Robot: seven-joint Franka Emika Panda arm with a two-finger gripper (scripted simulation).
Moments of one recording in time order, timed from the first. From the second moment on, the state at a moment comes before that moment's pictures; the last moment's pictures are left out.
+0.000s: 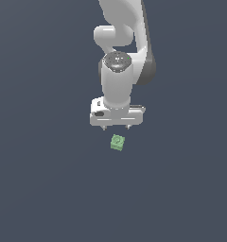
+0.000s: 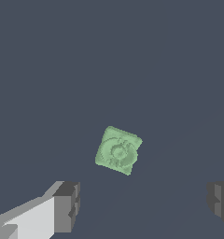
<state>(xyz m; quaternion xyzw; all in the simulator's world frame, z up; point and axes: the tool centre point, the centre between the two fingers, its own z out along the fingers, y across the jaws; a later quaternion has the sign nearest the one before) -0.001 0.011 0.180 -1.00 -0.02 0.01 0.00</state>
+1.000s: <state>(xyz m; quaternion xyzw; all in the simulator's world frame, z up) 0.000 0.004 0.174 -1.00 -0.01 0.01 0.01</state>
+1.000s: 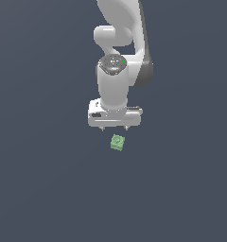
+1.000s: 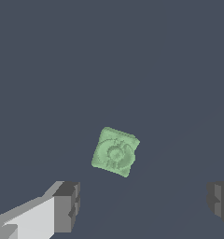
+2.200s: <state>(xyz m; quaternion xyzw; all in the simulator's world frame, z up) -0.008 0.021 0.093 -0.99 0.15 0.00 0.00</state>
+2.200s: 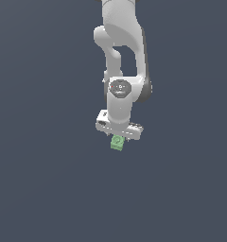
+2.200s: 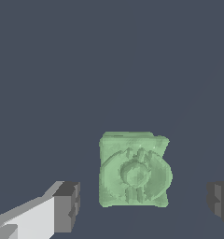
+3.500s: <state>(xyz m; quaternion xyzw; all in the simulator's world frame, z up) -0.009 0.022 0.042 -0.99 0.15 0.00 0.00</state>
